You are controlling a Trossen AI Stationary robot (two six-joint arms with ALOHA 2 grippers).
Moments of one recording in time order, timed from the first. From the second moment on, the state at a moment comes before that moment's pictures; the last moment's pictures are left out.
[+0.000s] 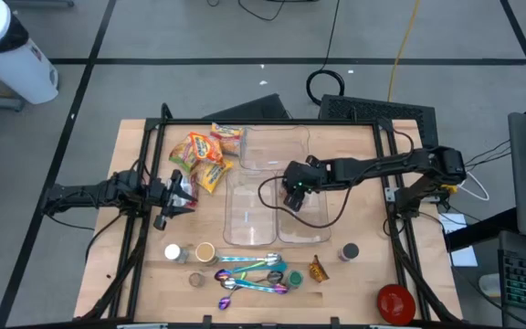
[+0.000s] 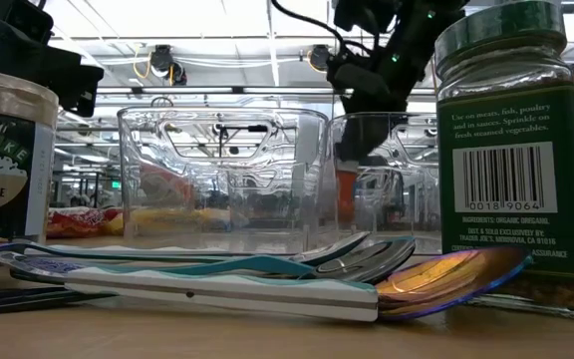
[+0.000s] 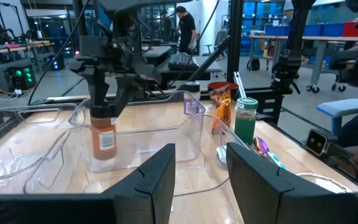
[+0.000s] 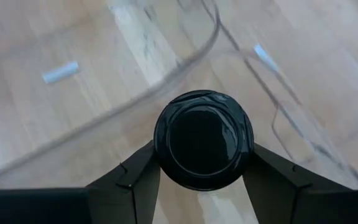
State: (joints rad) left arm 0.02 0.01 0.05 -0.05 0.26 0.02; right arm -0.05 1.58 1.09 -0.50 0.23 0.39
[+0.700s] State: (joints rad) left arm 0.02 0.01 0.05 -0.05 0.26 0.02; right arm -0.04 1.56 1.03 -0.41 0.20 0.37
